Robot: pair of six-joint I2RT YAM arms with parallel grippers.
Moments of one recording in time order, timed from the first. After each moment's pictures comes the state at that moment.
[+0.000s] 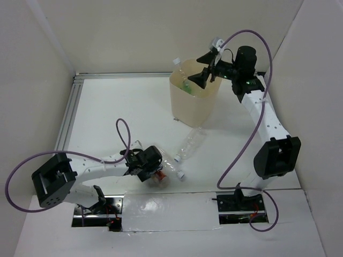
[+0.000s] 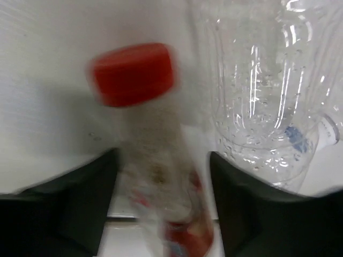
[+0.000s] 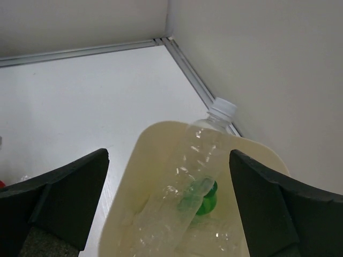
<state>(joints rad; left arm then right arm) -0.98 1.34 0.67 -0.53 -0.24 -1.58 0.16 1.63 1.60 -0.04 -0.94 -0.26</state>
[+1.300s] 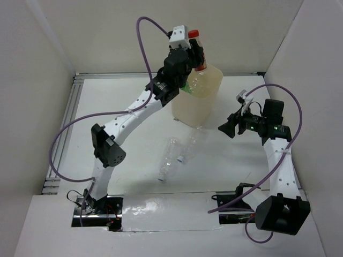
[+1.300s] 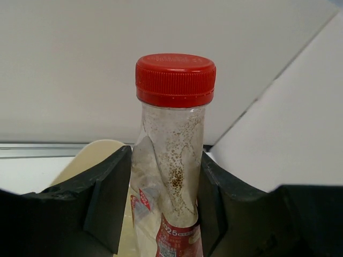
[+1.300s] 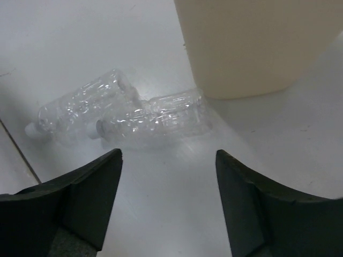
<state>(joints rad) -0.78 2.06 2.29 -0.08 -0.52 -0.40 -0.20 1.03 0.97 -0.63 -0.93 -0.46</state>
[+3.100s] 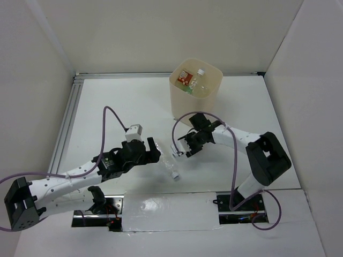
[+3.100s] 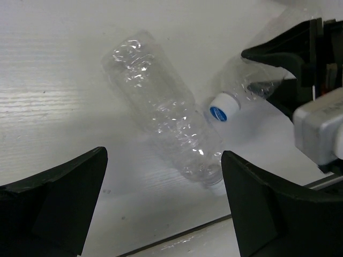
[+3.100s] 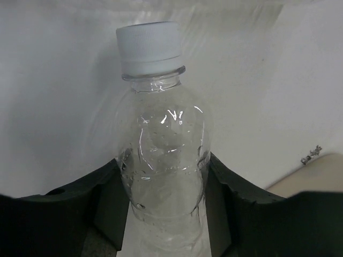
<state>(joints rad) -0.95 0.97 0.64 -0.37 -0.41 -0.90 0.57 1.59 0.90 -0.46 -0.45 -1.51</state>
